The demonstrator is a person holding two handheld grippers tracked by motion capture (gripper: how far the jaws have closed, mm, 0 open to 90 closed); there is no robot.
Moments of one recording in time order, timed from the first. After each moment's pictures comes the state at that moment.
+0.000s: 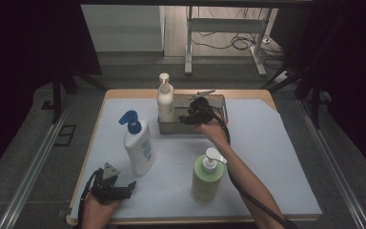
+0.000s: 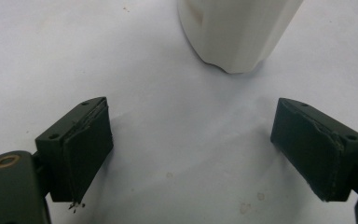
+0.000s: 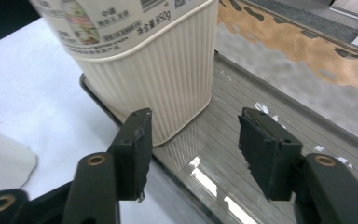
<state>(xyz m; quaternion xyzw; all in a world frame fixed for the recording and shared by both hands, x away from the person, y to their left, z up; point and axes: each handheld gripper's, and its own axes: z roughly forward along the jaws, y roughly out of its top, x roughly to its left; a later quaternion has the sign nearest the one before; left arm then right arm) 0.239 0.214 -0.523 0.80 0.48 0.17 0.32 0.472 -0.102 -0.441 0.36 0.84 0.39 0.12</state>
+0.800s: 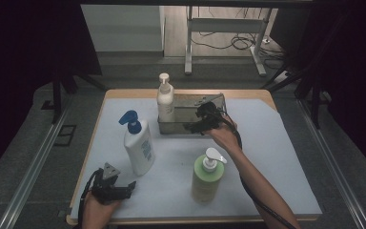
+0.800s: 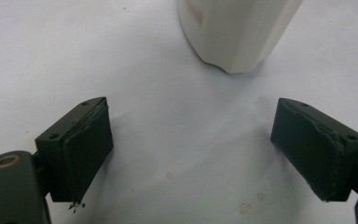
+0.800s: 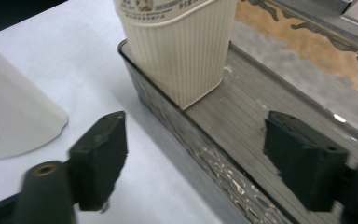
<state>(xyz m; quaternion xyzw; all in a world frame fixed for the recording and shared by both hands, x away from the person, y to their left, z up) 0.239 0.214 -0.524 0.80 0.49 0.17 0.32 0.443 -0.124 -0.427 0.32 0.86 0.39 0.11</state>
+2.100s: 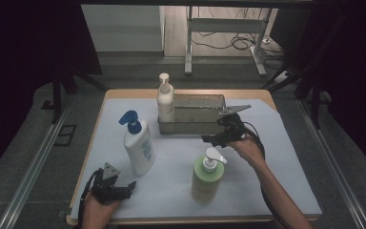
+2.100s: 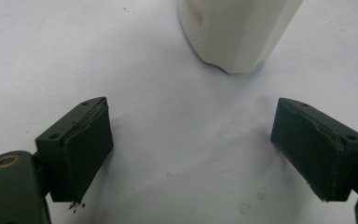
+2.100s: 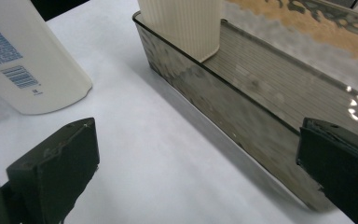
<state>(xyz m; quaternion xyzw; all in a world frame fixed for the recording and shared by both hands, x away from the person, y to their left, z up) 0.239 0.214 -0.524 0.80 0.49 0.17 0.32 0.403 -0.193 -0.428 0.33 0.84 0.43 0.09</state>
